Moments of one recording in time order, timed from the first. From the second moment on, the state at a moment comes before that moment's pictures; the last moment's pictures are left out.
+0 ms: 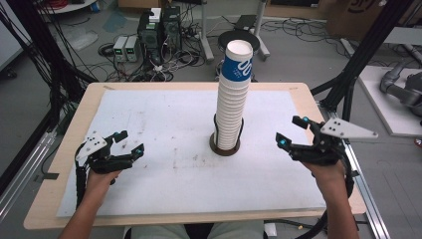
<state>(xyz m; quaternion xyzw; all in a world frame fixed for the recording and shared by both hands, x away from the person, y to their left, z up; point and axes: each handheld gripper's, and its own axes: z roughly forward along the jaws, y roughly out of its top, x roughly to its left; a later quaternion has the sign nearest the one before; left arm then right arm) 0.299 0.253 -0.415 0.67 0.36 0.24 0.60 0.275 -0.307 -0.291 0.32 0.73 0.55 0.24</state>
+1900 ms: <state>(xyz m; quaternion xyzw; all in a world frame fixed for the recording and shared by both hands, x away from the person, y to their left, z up) 0.302 0.257 -0.416 0.67 0.39 0.21 0.60 0.404 -0.191 -0.134 0.28 0.82 0.47 0.17</state>
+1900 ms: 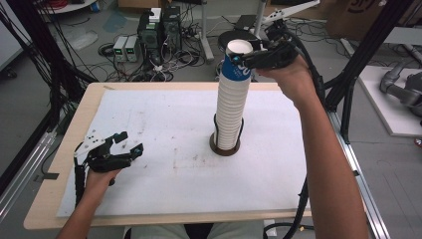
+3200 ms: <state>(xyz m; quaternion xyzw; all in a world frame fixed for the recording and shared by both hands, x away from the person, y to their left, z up) 0.302 0.254 -0.416 0.67 0.38 0.20 0.61 0.340 -0.241 -0.069 0.26 0.76 0.55 0.24</state>
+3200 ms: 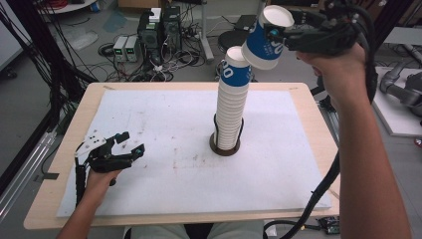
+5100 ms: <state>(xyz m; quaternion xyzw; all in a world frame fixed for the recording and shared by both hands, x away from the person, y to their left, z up) 0.297 0.238 -0.413 0.70 0.31 0.19 0.62 0.288 -0.250 -0.316 0.25 0.80 0.52 0.15</state>
